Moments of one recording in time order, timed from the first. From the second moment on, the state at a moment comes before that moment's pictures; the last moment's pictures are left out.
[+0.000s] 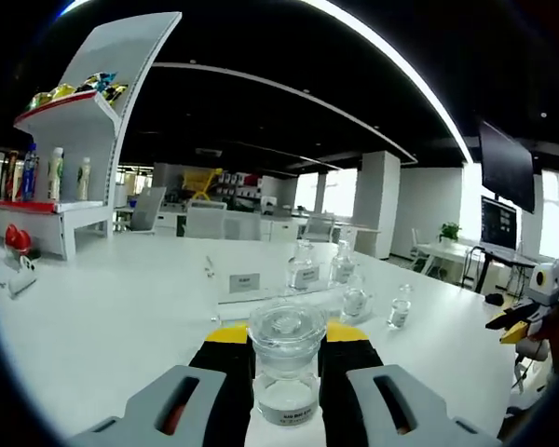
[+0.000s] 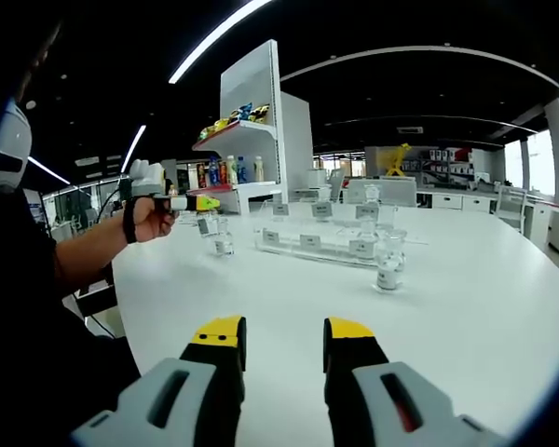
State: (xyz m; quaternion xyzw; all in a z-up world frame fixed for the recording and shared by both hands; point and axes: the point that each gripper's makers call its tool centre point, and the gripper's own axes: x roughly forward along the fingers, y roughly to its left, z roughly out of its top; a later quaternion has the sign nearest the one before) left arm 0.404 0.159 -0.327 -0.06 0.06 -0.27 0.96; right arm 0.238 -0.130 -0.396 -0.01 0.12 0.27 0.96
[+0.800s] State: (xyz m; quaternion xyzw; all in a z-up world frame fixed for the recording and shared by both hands) left arm 0.427 0.134 -0.295 -0.06 0.06 -0.28 0.96; right arm 0.235 -0.139 -0.398 0.00 0.11 0.26 0.96
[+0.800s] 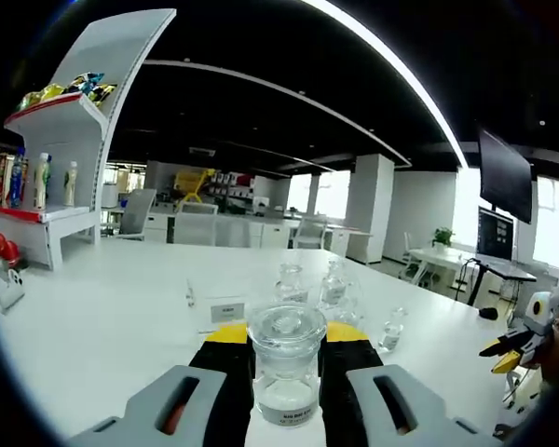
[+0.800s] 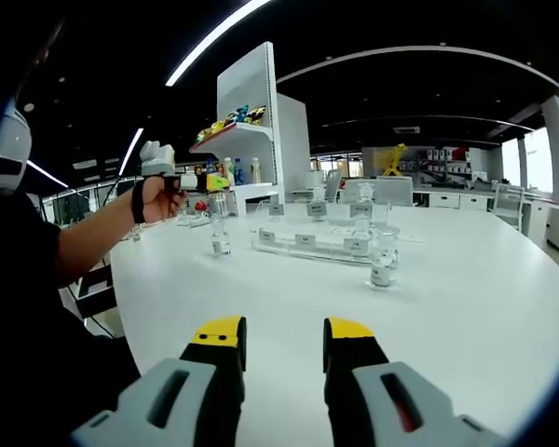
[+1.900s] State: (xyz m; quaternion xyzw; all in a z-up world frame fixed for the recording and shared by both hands) left arm 0.465 0.124 -0.286 -0.08 0.07 -0.29 0.95; right arm 0.230 -0.136 -0.400 0.00 0.12 0.27 0.96
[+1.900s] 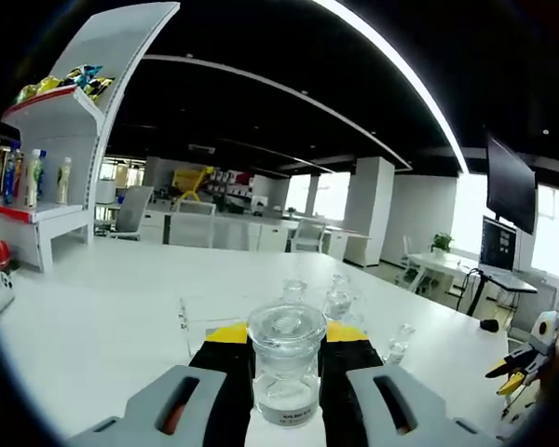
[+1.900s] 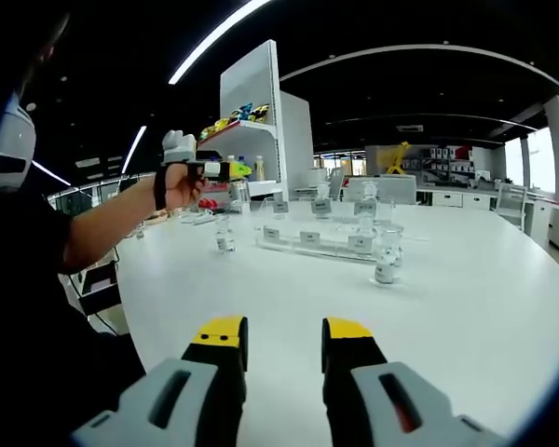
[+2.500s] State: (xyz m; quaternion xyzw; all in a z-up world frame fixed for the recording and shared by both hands) left arm 0.485 0.122 -0.284 -0.08 0.08 -0.28 0.95; right arm 0.233 -0.138 -0.402 0.00 0.12 0.27 0.96
